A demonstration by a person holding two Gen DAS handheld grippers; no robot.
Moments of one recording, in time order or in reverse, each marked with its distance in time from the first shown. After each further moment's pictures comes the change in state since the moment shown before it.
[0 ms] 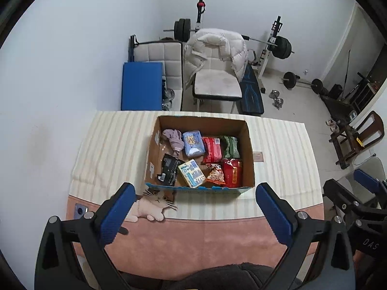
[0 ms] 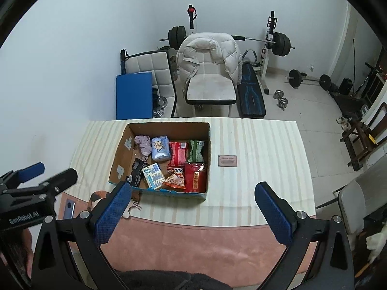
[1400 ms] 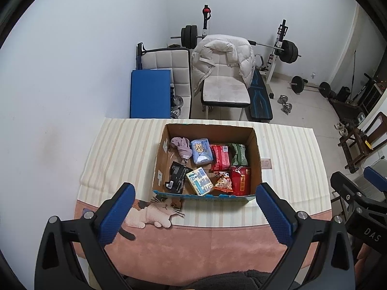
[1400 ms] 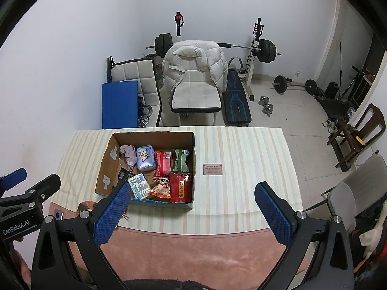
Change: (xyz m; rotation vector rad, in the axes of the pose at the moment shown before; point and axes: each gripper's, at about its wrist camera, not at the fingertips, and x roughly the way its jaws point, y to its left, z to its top) left arm 0.005 -0.002 0.006 0.006 -0.037 0.051; right arm 0.001 -0.008 0.006 0.014 -0.048 -0.080
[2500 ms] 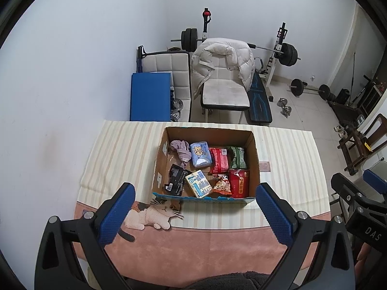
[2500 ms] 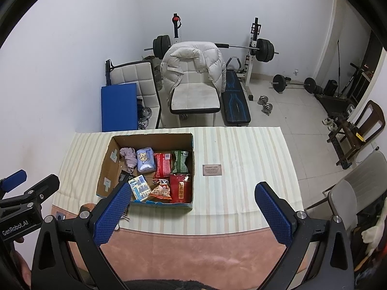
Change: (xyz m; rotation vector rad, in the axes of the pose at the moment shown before) left arm -0.002 -0.001 0.005 0.007 -0.011 -0.009; right arm -0.005 -0.008 0.002 0.008 -0.003 0.007
